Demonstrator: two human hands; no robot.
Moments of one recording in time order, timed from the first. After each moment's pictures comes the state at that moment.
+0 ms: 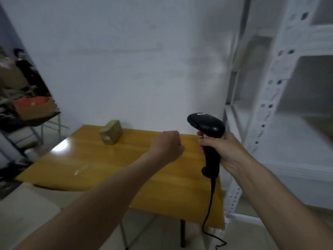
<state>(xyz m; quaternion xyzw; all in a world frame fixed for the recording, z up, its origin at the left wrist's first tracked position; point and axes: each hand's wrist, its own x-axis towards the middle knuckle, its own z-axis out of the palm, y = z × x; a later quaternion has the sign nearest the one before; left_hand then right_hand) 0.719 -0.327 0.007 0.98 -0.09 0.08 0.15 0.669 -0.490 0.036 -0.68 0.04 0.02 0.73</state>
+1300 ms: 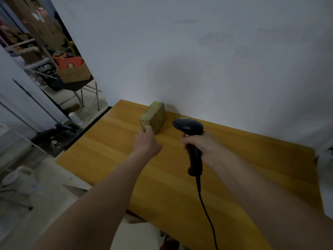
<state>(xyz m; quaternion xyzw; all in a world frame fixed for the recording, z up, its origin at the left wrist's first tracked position) 0.964 -0.007 -0.115 0.96 0.24 -0.06 0.13 0.974 -0.184 -0.074 -0.65 0.11 0.27 0.70</state>
